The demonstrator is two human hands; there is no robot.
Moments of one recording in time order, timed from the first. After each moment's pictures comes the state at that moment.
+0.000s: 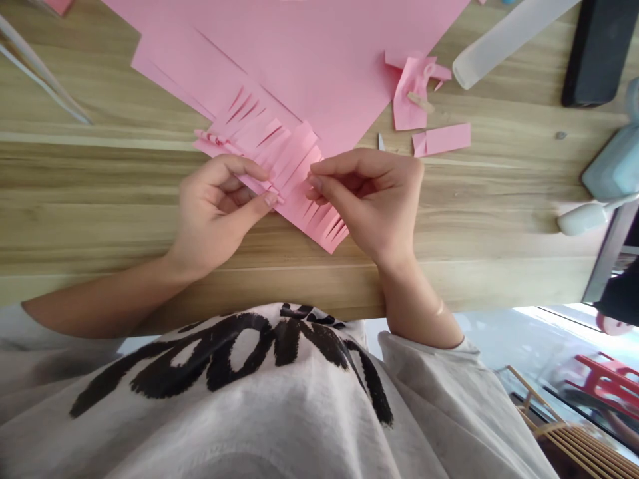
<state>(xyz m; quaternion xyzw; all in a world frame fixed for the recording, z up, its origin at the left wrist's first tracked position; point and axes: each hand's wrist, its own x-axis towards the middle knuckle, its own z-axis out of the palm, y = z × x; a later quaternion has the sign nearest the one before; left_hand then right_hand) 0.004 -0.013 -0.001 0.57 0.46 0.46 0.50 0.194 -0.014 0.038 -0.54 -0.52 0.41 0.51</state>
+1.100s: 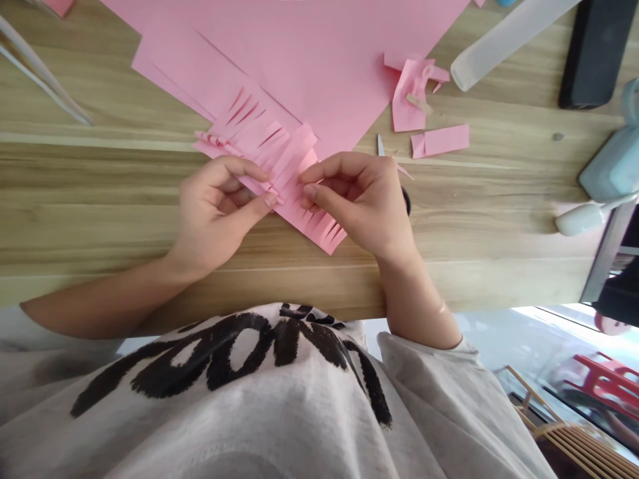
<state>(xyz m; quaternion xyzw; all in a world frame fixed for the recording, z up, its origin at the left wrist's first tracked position) 0.005 -0.013 0.003 0.56 0.47 0.45 0.50 0.204 -0.006 0.035 -0.52 -0.52 0.53 0.42</state>
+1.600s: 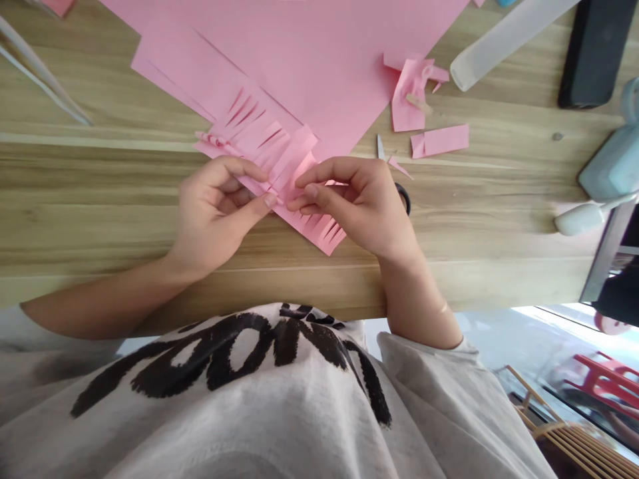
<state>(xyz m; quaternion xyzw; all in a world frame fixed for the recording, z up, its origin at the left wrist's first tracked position) 0.004 -0.013 0.001 0.58 0.46 0.46 0.49 0.205 -0.006 0.043 -0.50 -0.47 0.62 0.37</state>
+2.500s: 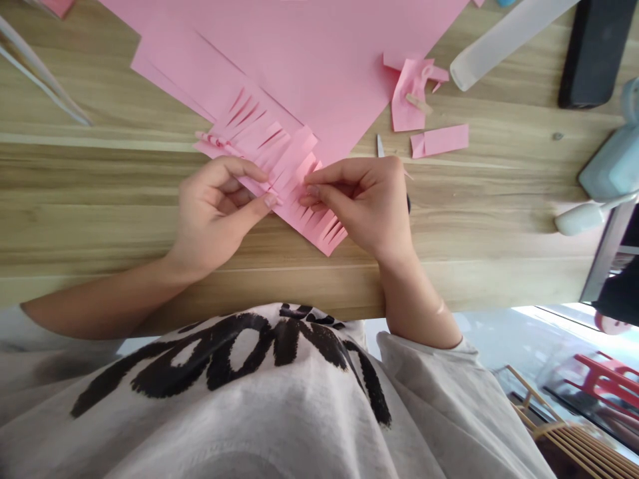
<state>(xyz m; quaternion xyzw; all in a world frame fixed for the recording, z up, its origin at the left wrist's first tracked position) 0.004 -0.013 0.003 0.57 0.48 0.44 0.50 0.203 -0.011 0.038 -0.58 -0.51 0.49 0.40</state>
